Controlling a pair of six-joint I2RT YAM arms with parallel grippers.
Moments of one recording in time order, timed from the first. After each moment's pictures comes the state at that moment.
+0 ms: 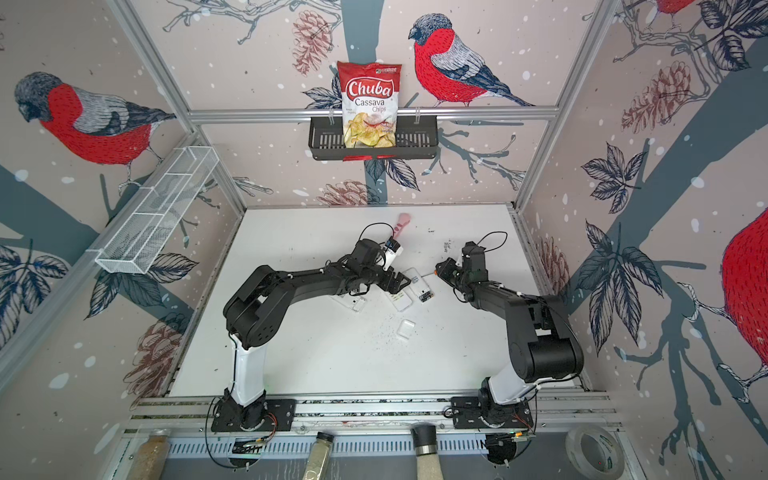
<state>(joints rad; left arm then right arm) -0.70 2.04 1.28 0.07 0.37 -0.12 0.17 1.58 0.69 0.23 -0.32 0.71</state>
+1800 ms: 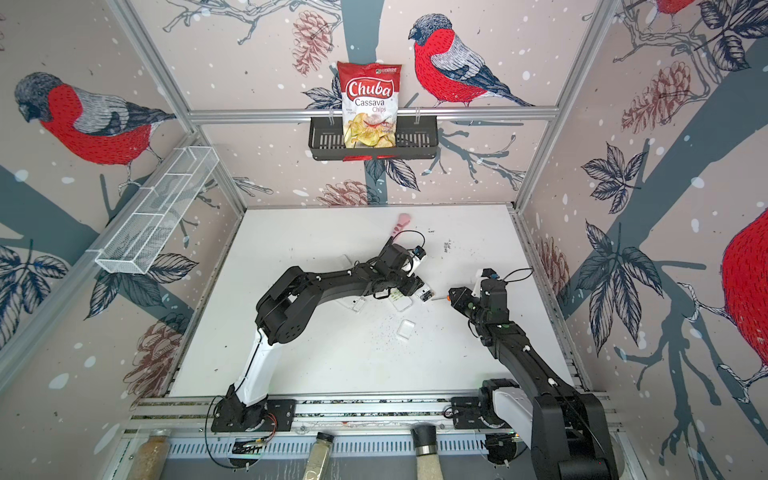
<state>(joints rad) -0.83 2.23 1.55 -0.08 0.15 0.00 0.12 1.02 0.34 0.08 -0.32 0.68</state>
